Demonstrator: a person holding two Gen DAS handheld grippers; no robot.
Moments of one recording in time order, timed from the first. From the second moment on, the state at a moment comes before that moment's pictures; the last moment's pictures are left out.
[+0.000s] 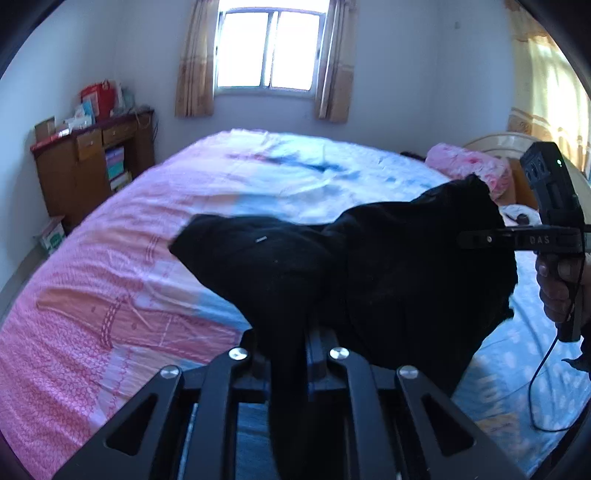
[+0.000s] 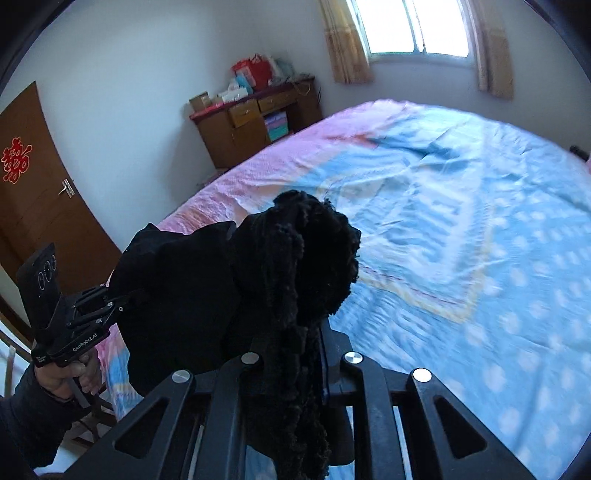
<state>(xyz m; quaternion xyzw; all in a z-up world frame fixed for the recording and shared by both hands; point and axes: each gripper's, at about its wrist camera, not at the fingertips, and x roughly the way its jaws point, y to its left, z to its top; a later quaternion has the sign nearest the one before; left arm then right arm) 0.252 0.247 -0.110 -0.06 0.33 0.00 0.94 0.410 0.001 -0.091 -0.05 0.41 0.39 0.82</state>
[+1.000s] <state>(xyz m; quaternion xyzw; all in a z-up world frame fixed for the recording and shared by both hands) 0.277 0.271 -0.176 -0.09 0.38 0.06 0.92 0.475 -0.006 -0.188 -0.03 0.49 0.29 0.82</state>
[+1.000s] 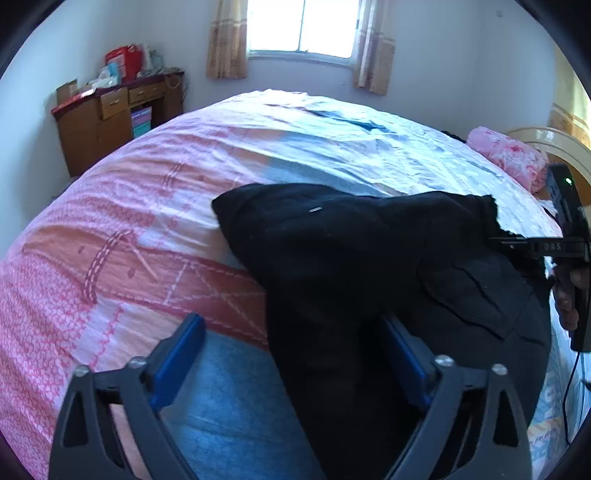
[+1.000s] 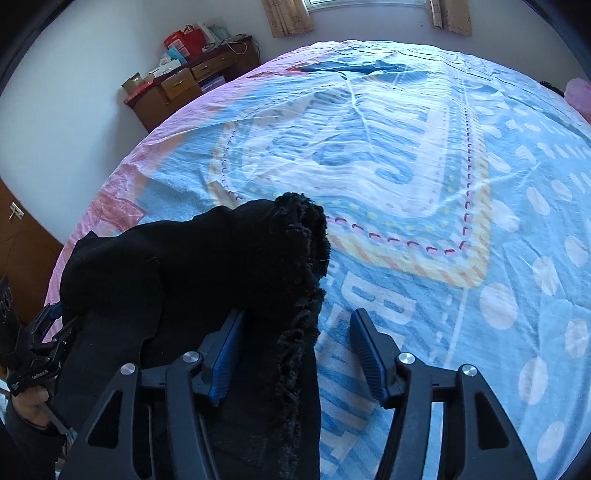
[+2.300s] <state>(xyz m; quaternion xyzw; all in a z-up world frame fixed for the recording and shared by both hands) 0.065 0.170 -0.072 -0.05 0.27 0.03 0.96 0.143 -0.070 -0.055 -0.06 0.25 0.25 0.93</state>
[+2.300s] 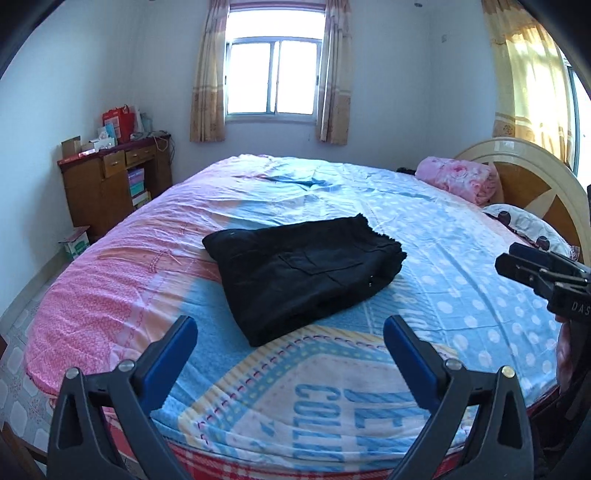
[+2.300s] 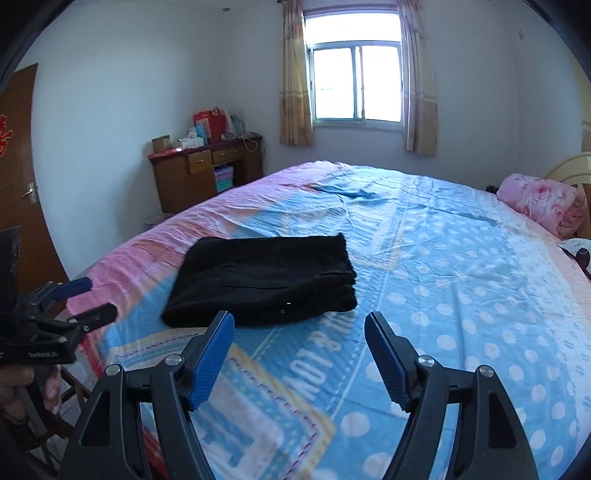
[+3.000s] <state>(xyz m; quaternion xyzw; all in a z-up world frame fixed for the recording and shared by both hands) 0.026 0.142 -0.061 -0.05 0.24 -0.01 0.97 0.071 -0.081 -0.041 -0.05 0.22 0.23 0.95</state>
